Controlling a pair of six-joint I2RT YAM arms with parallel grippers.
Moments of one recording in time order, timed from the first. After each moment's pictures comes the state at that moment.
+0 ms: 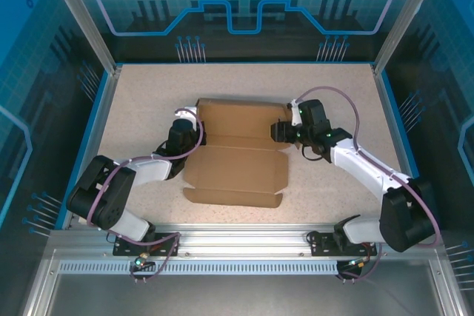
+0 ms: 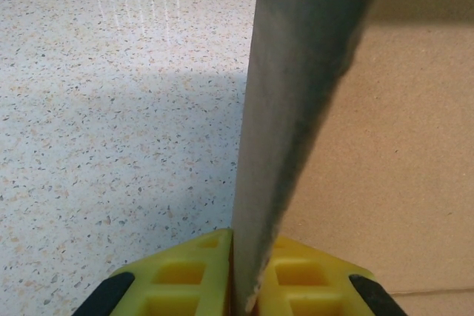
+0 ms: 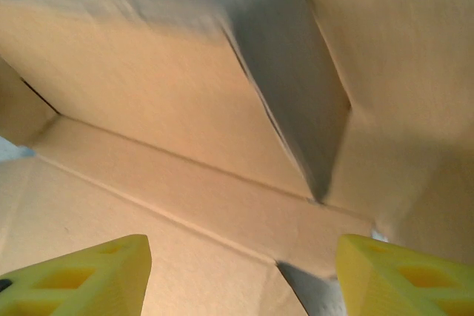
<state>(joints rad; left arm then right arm) -0.38 1.52 0.57 0.52 -0.22 -0.25 0.40 1.33 0.86 -0.31 -0.12 0.32</state>
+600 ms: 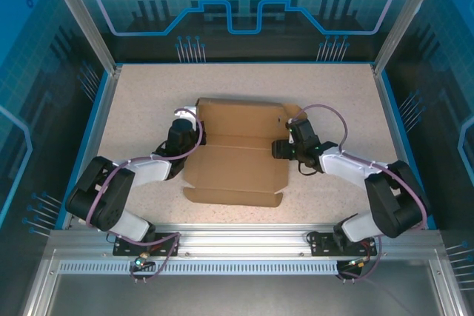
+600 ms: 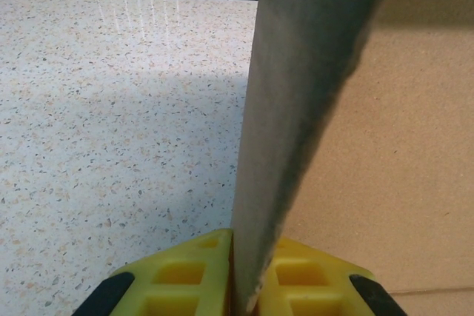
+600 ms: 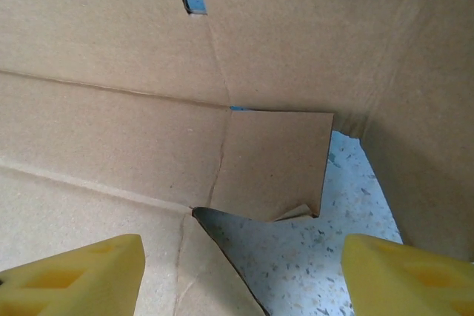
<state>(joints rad) -0.38 1.50 0.57 0.52 -0.22 -0.25 0.45 1.46 0.70 -0.15 0.03 0.40</state>
